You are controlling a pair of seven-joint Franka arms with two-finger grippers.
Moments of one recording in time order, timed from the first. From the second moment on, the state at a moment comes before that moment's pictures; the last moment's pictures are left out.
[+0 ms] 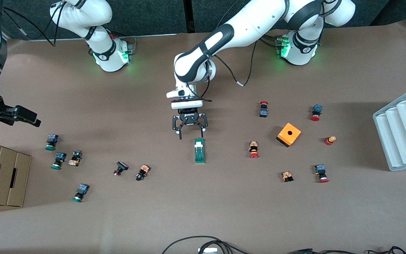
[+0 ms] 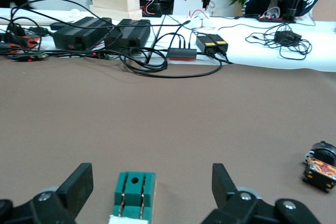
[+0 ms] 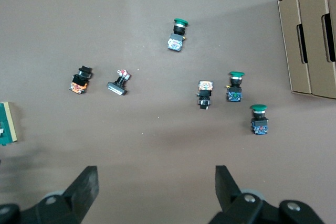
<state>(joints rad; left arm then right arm) -0.80 0.80 -0.33 -1.59 1.73 2.05 -2.29 0.07 0.00 -0.17 -1.67 0.05 1.68 0.04</state>
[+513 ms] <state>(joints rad) -0.80 0.89 -0.33 -1.59 1.90 1.98 -2.38 0.07 0.00 -0.17 -1.67 0.05 1.68 0.04</state>
